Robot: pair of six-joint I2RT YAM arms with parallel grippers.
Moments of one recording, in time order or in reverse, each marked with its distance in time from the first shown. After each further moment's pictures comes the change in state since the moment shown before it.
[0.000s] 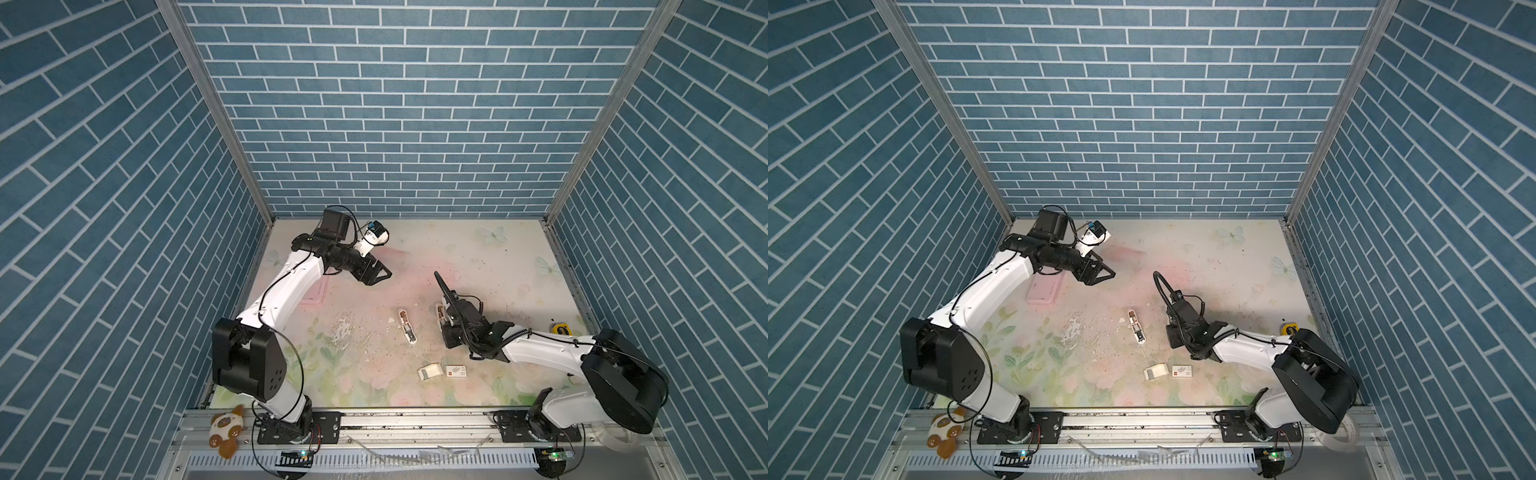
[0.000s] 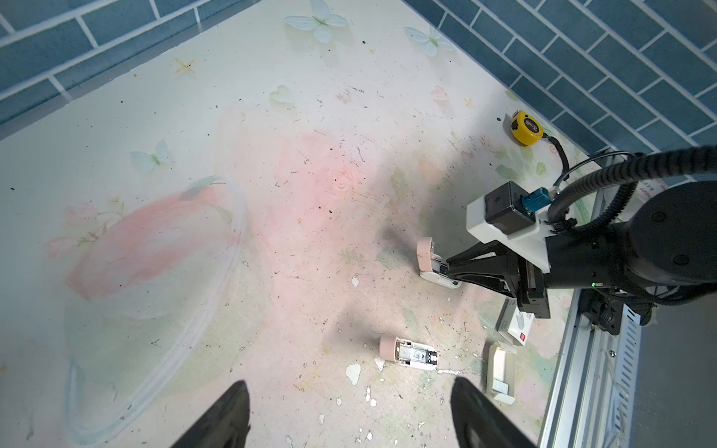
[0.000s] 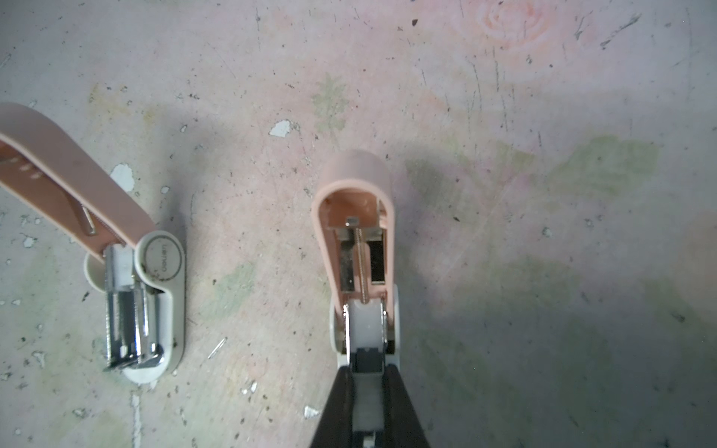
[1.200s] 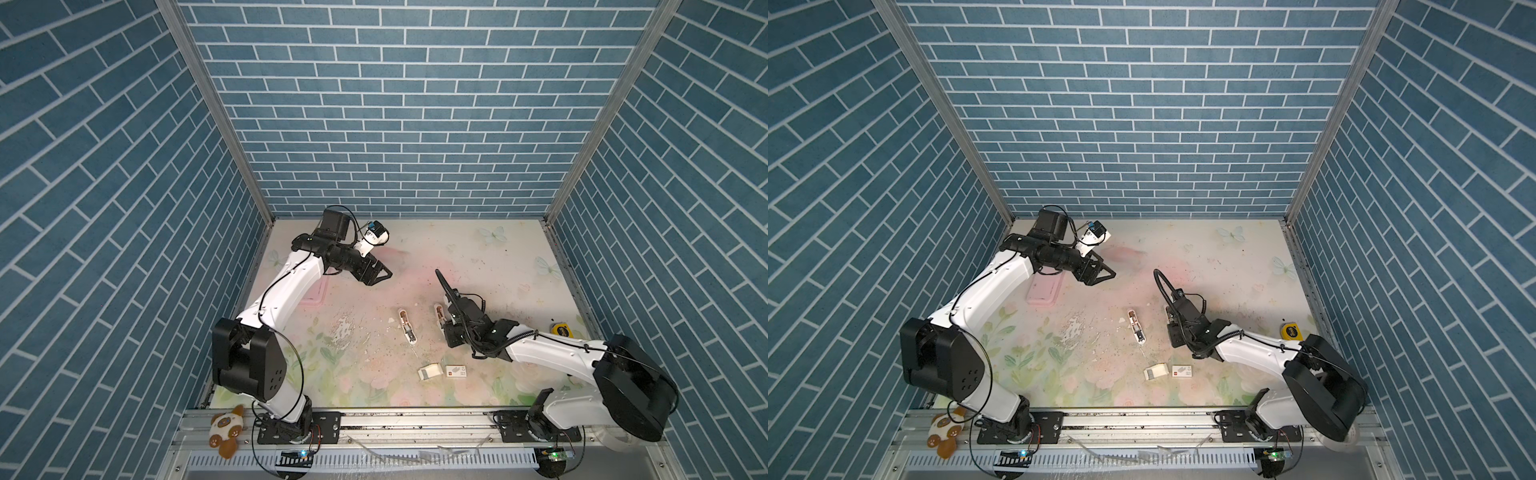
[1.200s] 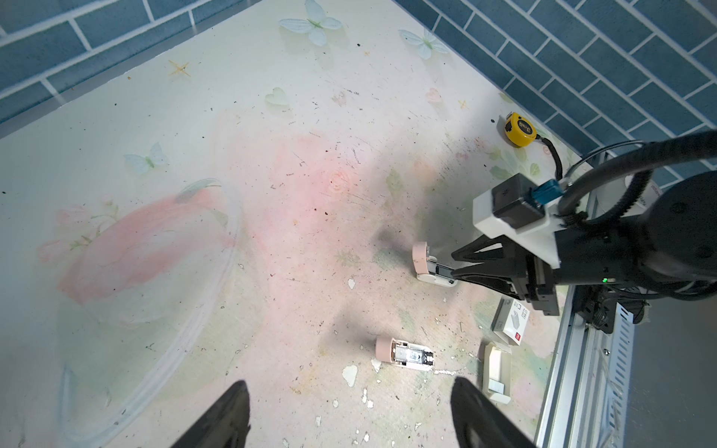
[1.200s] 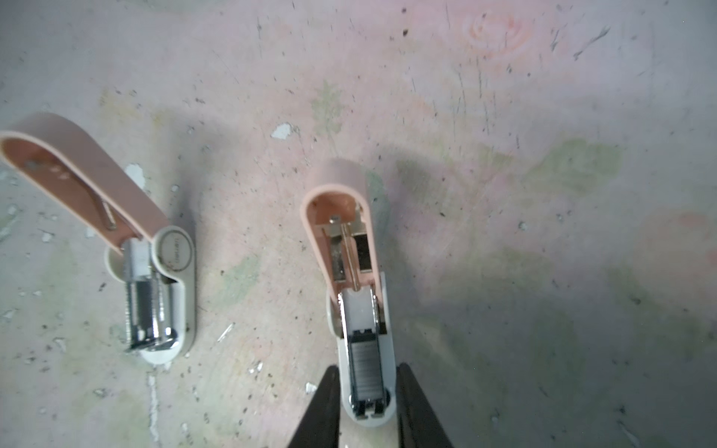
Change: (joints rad) left arm 0.000 -0.001 0.000 -0.003 0.011 0.004; right arm 0.003 -0.089 0.051 -0.129 0.009 0.001
